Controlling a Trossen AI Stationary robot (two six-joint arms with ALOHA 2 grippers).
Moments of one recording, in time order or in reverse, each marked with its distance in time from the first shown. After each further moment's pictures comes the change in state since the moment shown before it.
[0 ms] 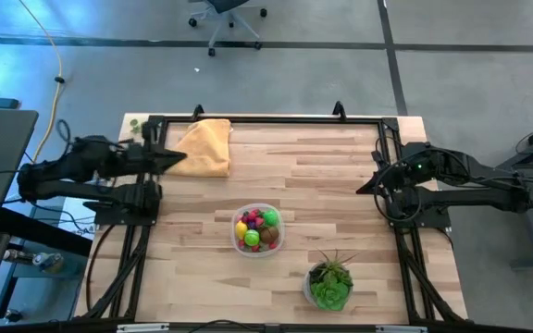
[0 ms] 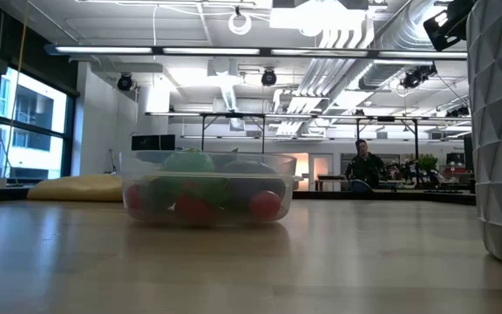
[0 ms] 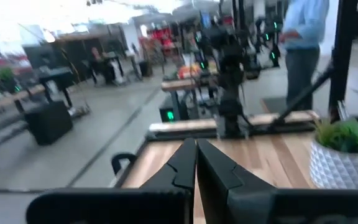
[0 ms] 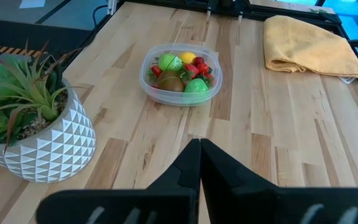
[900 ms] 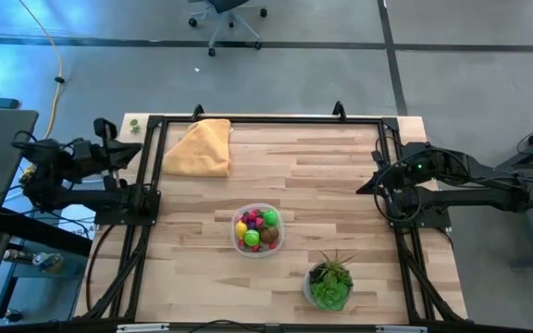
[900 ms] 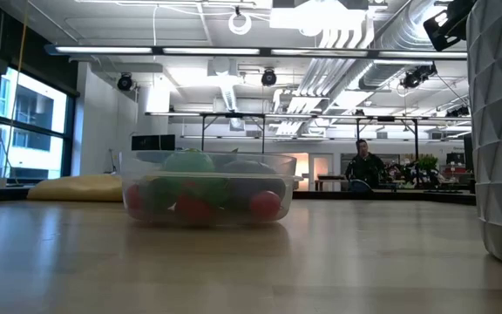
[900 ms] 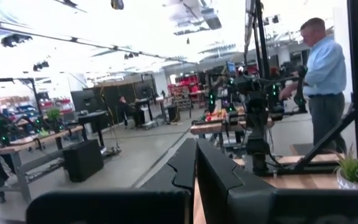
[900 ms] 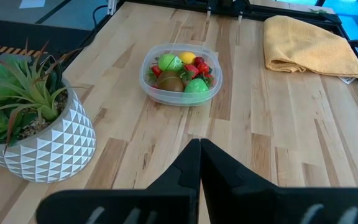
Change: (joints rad) left arm 0.000 -0.413 0.000 -0.170 -0.084 0.066; right arm 0.000 0.000 0.000 0.000 0.000 0.000
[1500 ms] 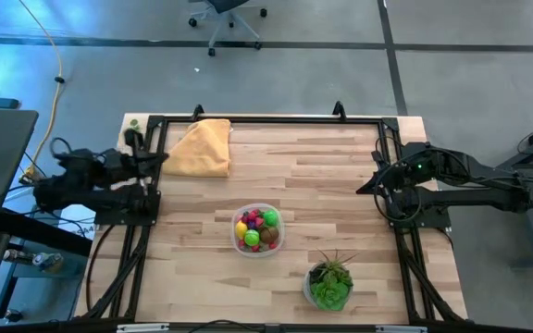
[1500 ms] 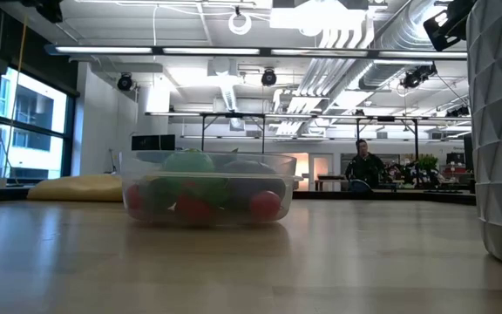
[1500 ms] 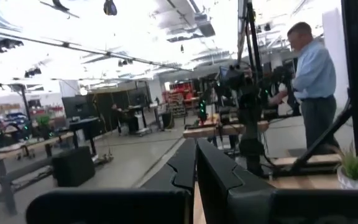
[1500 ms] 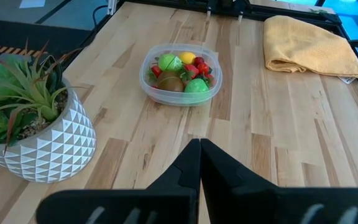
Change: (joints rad) left arm 0.000 -0.011 -0.275 0.303 0.035 0.010; right arm 0.000 0.000 0.000 0.000 0.000 0.000
